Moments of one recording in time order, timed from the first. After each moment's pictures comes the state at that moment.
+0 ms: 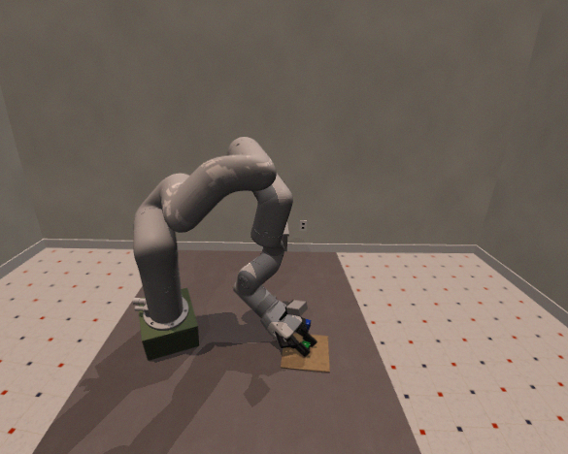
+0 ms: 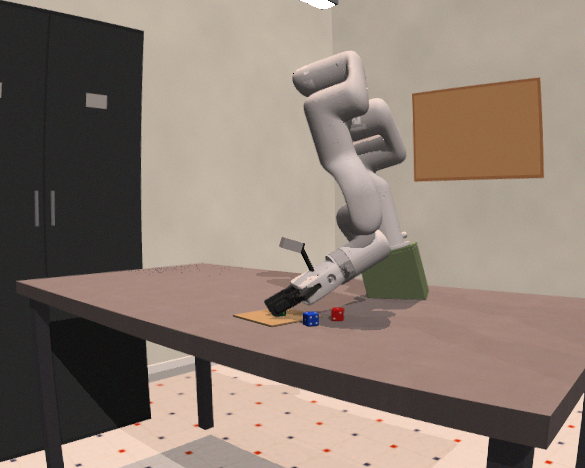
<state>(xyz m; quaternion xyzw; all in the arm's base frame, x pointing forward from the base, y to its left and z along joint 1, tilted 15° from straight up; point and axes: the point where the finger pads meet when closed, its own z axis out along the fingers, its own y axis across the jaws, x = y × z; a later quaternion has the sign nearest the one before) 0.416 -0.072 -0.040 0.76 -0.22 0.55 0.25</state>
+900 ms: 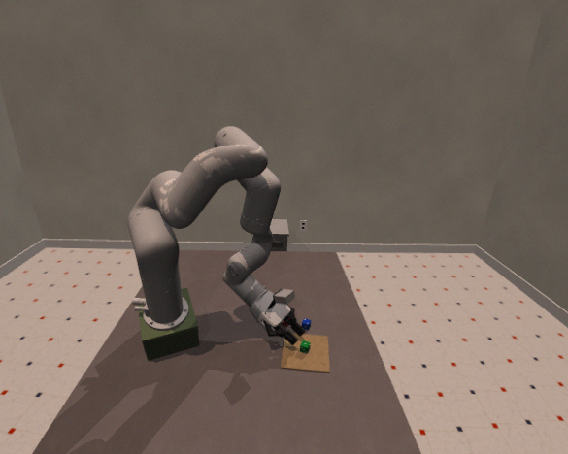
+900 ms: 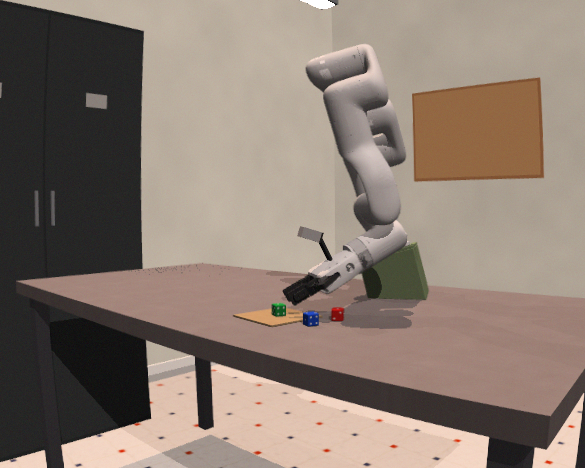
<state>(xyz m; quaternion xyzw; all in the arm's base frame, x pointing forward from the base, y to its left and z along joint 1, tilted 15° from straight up) 0.381 -0.042 -0.027 0.76 -0.22 0.55 0.25</state>
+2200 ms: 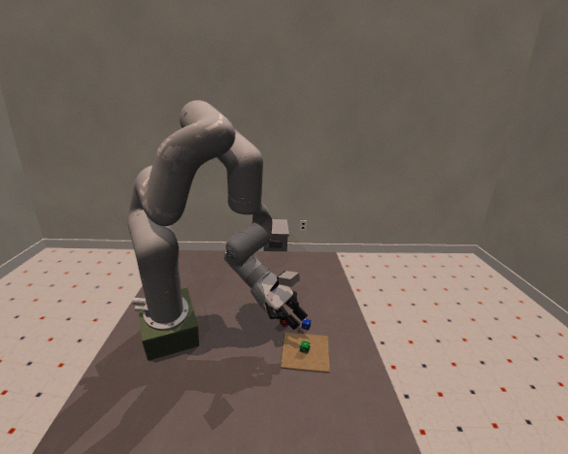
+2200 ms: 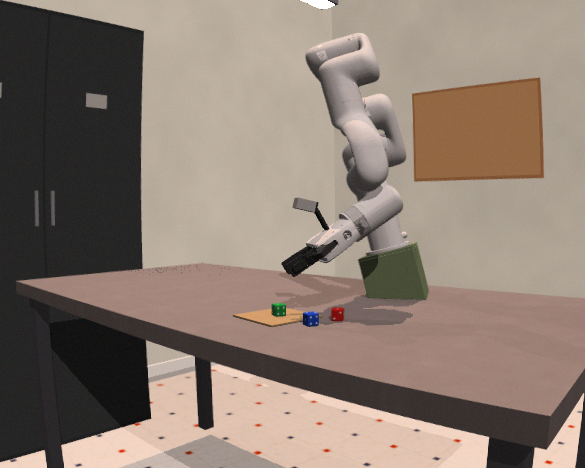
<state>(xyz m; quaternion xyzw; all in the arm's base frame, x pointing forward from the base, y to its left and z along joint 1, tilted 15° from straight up) 0.377 -0.028 0.034 0.78 -0.23 0.53 0.24</state>
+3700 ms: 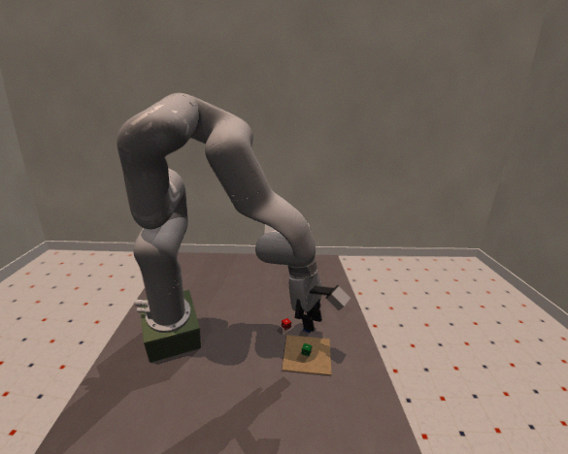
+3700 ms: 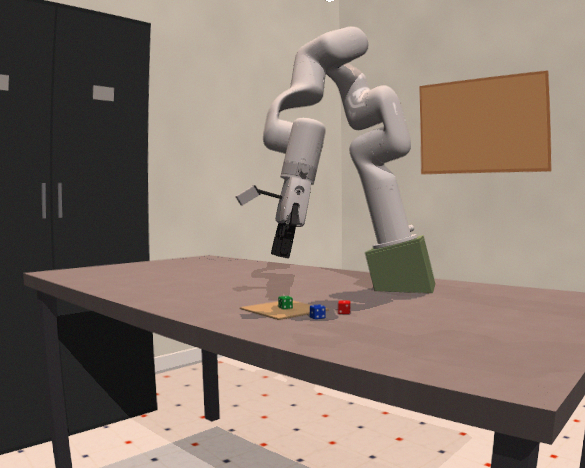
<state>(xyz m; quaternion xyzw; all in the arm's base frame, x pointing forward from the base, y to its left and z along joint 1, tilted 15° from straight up) 0.409 -0.048 0.067 0.92 -0.31 0.20 0.12</state>
